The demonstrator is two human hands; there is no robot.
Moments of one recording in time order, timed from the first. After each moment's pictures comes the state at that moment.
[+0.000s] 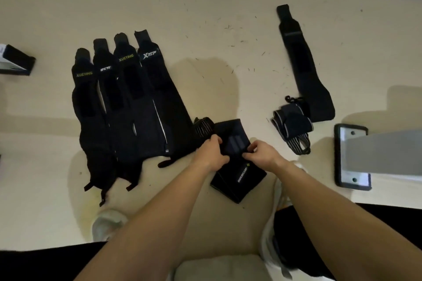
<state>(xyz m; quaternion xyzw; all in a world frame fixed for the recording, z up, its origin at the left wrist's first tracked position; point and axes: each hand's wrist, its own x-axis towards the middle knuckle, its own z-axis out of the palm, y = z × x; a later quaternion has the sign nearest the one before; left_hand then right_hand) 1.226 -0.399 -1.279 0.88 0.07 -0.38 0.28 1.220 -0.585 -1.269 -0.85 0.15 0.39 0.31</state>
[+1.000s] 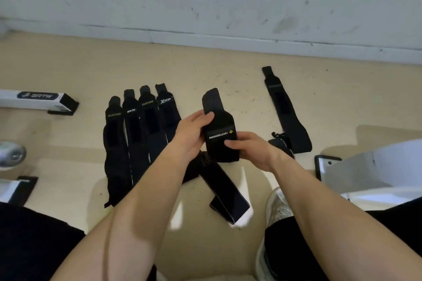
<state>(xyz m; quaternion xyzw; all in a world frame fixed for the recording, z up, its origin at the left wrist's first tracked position) 1.261 -0.378 -1.086 0.54 0.21 -0.15 0.80 1.240 -0.569 -1.107 -0.65 0.06 0.34 0.68</state>
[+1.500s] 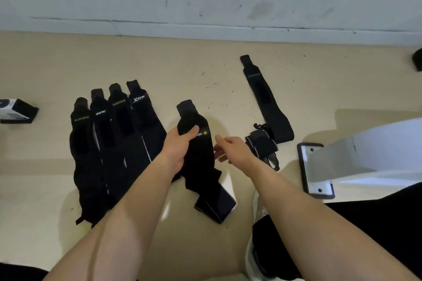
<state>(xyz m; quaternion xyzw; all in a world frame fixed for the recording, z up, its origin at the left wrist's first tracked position) 1.257 -0.398 -1.132 0.62 0.25 -0.19 0.72 1.237 -0.570 -1.154 -0.78 0.17 0.26 0.55</state>
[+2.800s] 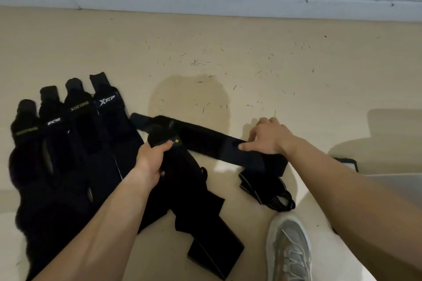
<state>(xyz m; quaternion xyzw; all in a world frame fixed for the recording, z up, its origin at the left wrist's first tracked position) 1.357 -0.366 -1.265 0.59 0.38 -0.21 0.68 1.381 -0.671 -1.246 -0.93 0.01 0.37 0.07</state>
